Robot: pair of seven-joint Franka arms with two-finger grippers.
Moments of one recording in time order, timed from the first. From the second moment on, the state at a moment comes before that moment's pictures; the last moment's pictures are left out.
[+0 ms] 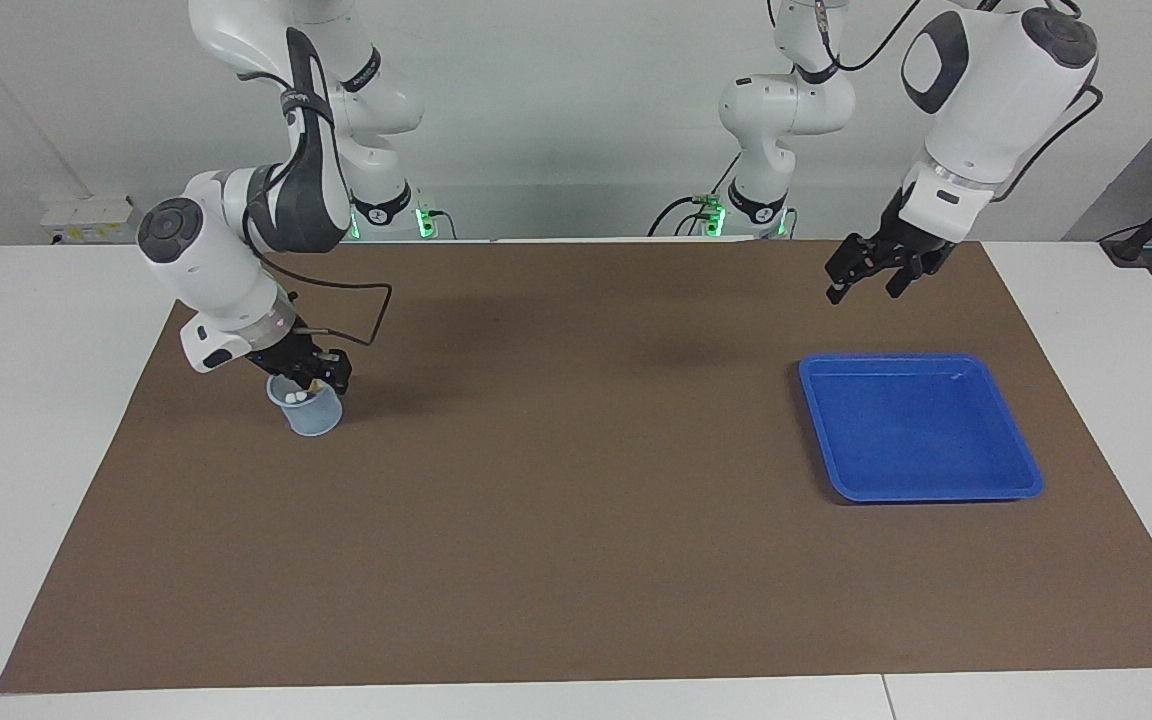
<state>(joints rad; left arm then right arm) -0.09 -0.11 -0.05 -1.87 -0.16 1.80 -0.26 -0.04 0.12 0.01 -2.01 0.12 2.02 0.17</state>
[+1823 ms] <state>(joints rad) -0.29 -0.28 -0.05 -2.32 -0.74 2.32 -0.65 0.01 0.10 0.03 -1.82 -0.06 1.74 0.05</state>
